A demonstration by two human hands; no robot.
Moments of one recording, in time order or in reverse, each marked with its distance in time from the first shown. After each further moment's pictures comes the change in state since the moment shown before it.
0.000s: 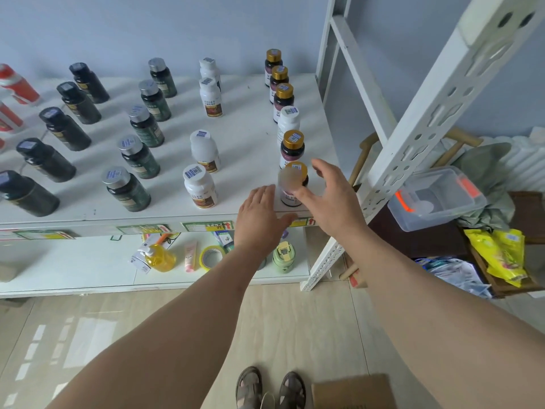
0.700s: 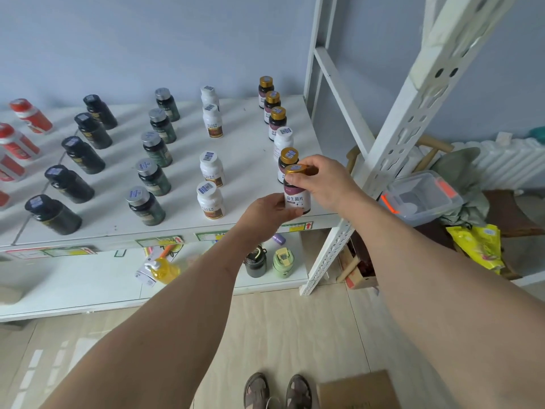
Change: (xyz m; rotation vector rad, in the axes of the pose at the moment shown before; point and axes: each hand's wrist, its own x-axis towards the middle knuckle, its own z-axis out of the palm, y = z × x) left_hand -0.004 0.026 -0.074 -0.686 -0.415 -0.089; right_hand 0.021 -0.058 -0.040 0.077 -0.146 0.113
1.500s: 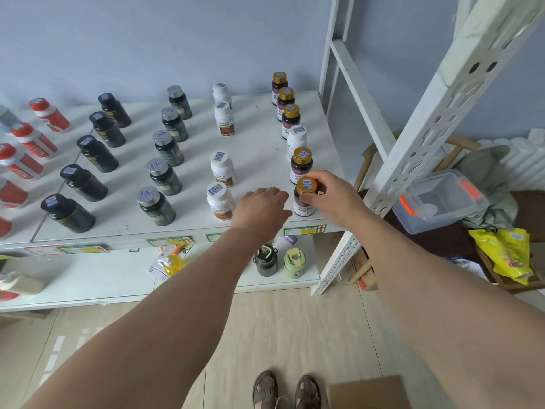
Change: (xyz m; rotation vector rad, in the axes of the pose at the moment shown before) left_hand 0.017 -0.004 -0.018 1.188 0.174 0.198; right_hand 0.009 0.036 0.023 -0.055 -0.067 0.008
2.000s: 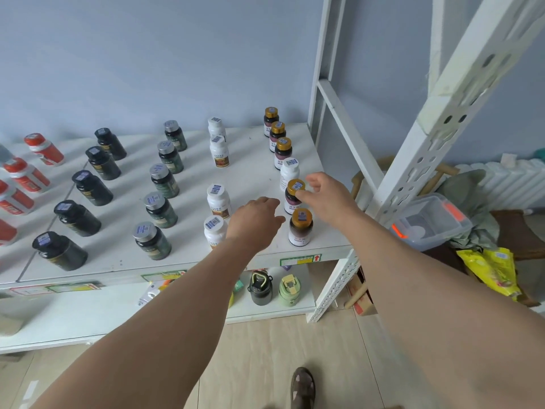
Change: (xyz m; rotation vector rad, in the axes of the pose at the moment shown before) left_hand 0.027 -0.010 -0.032 -0.159 0.001 -0.099; right_hand 0.034 -0.041 -0.025 -0.056 0.110 0.073
